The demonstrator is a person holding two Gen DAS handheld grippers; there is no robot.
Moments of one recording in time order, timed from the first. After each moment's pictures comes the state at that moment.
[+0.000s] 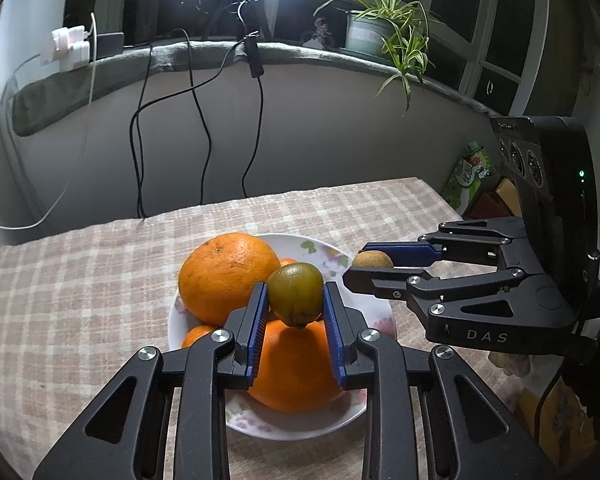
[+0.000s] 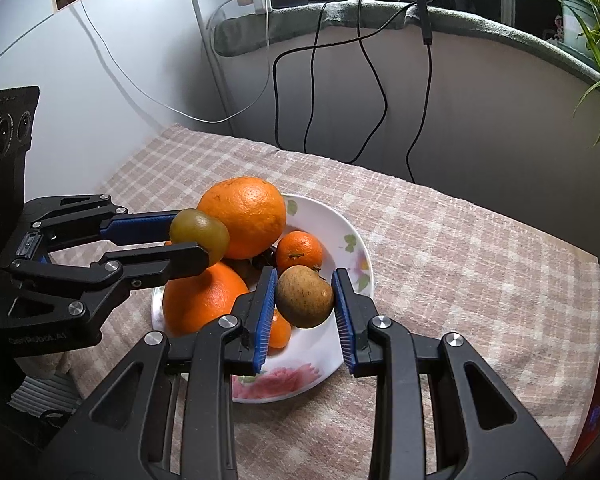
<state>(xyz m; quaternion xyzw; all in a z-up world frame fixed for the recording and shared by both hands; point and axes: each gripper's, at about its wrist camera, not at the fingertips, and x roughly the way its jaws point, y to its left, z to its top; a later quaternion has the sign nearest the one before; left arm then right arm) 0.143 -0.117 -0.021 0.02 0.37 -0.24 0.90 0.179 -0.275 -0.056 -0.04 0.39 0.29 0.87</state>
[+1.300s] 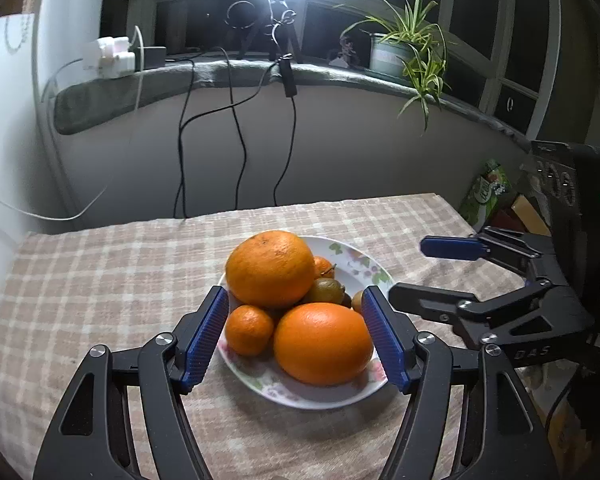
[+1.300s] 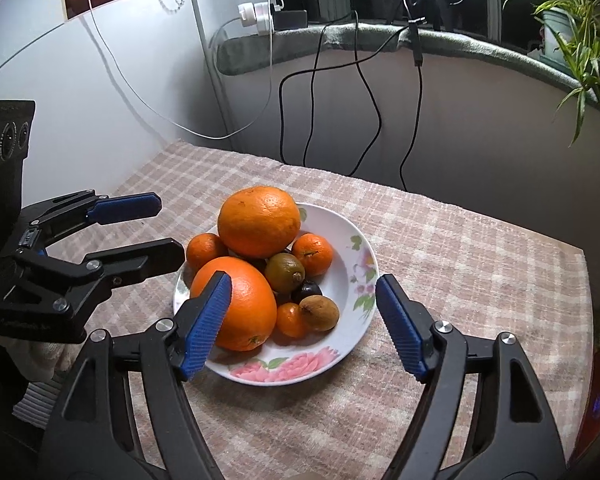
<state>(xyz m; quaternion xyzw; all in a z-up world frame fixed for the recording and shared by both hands) 0.115 -0.093 -0.009 0.01 0.34 -0.19 0.92 0.146 -0.276 -0.041 -0.03 0.36 0.27 0.89</state>
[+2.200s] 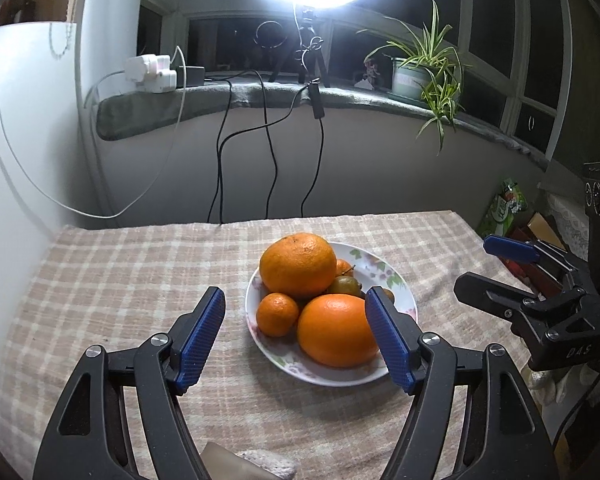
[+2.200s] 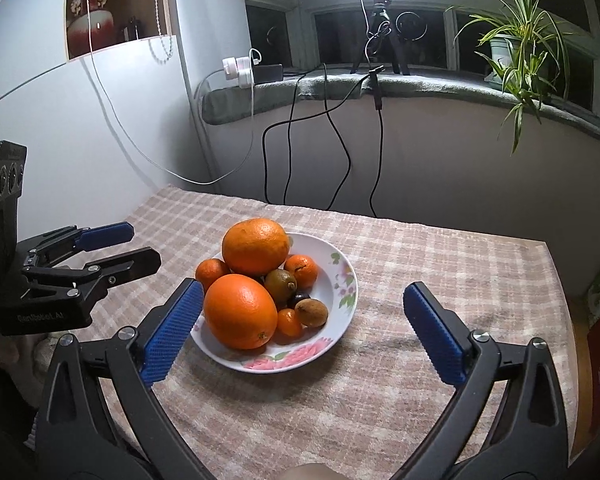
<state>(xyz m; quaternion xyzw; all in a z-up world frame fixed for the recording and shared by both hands) 0.085 -0.080 0.001 0.00 0.31 -0.14 0.94 0.099 -0.293 -0.022 0.01 0.28 0.22 0.93</state>
